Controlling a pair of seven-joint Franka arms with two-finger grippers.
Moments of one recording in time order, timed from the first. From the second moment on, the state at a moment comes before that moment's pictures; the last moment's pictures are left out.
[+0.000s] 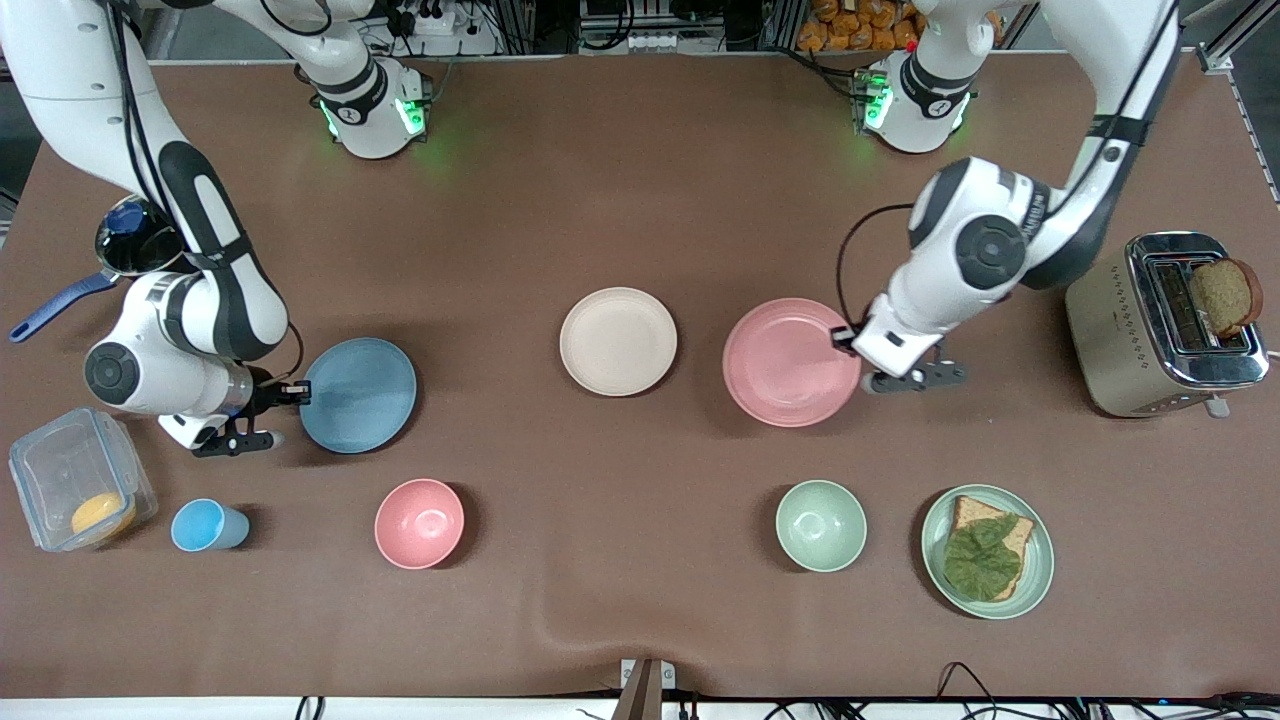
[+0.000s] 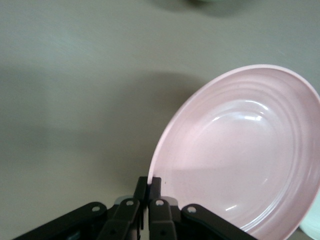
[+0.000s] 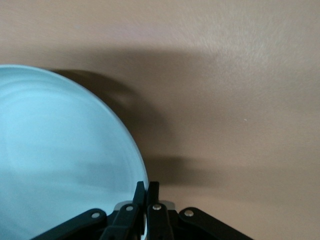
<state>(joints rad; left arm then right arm) 0.17 0.29 -0.62 -2.02 0.06 2.20 -0.60 -0.08 0.51 -0.02 -1.92 0.07 2.22 -0.26</state>
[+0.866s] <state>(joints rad) -0.11 0.46 -0.67 -2.03 0.04 2.51 -1.08 -0.06 0.45 0.01 -1.74 0.24 1.86 -0.27</state>
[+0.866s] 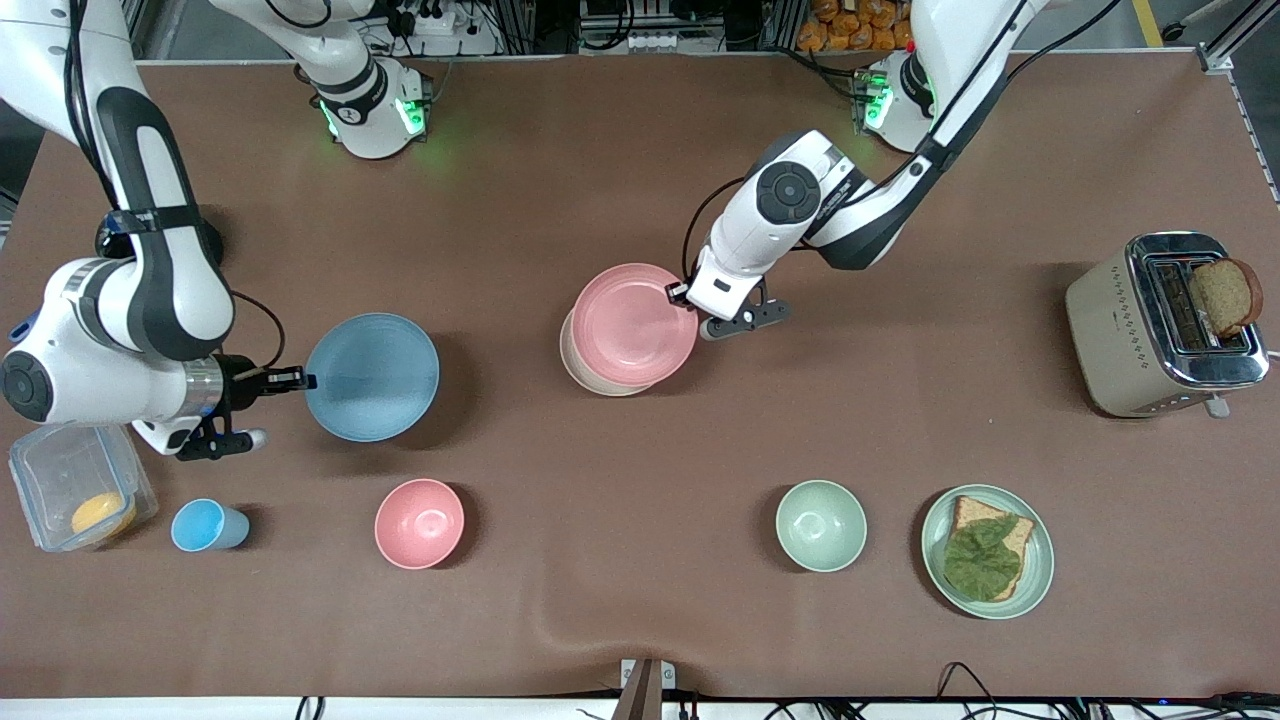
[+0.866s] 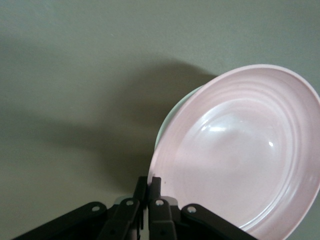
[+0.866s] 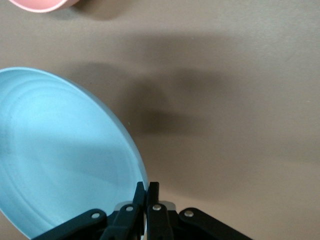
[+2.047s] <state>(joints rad) -0.18 0.59 -0.60 -2.08 0.04 2.72 -1.08 0.21 0.42 0.01 -1.77 0.34 1.82 0.04</state>
